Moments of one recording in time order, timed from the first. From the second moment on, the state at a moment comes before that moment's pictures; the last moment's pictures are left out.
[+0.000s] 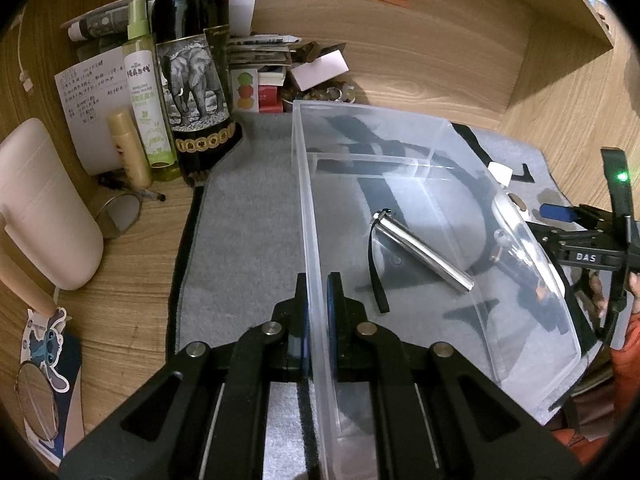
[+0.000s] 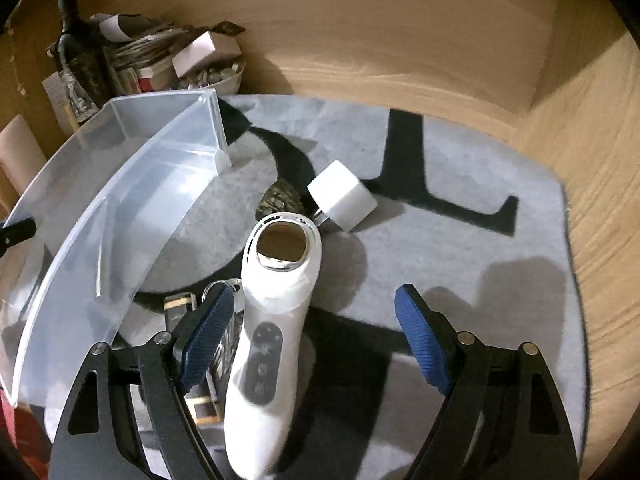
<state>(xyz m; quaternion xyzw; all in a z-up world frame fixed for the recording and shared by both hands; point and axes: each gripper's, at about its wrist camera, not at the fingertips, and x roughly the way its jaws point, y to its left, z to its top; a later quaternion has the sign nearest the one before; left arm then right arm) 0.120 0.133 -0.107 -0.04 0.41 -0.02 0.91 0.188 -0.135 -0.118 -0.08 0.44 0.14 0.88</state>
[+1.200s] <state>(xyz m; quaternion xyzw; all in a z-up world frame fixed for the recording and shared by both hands) 0.121 0.134 -0.110 -0.04 0.41 -0.01 0.91 0.161 -0.152 -0.044 -0.02 0.33 0.17 0.93</state>
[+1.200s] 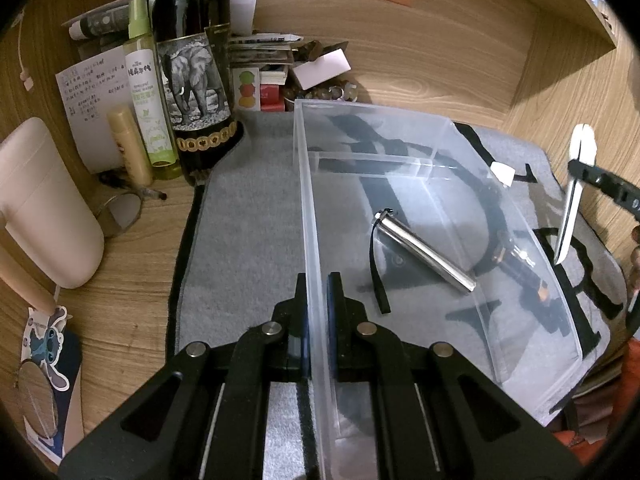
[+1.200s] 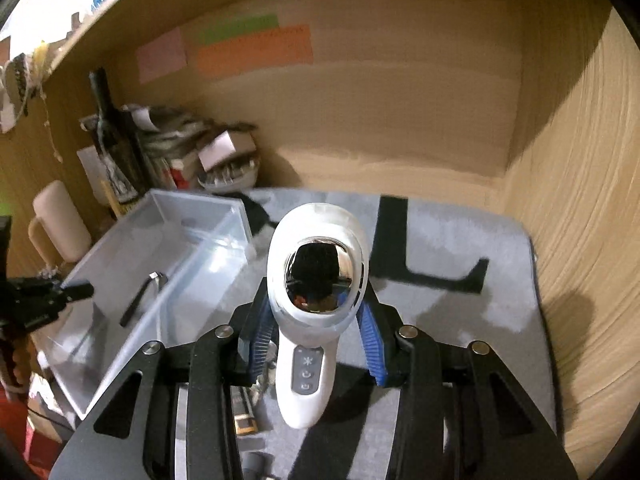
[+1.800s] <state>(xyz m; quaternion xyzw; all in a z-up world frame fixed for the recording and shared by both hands) 0.120 0.133 -0.105 -0.04 0.41 -0.01 0.91 0.144 -0.065 0.018 -0.06 0.24 0.29 0.93</state>
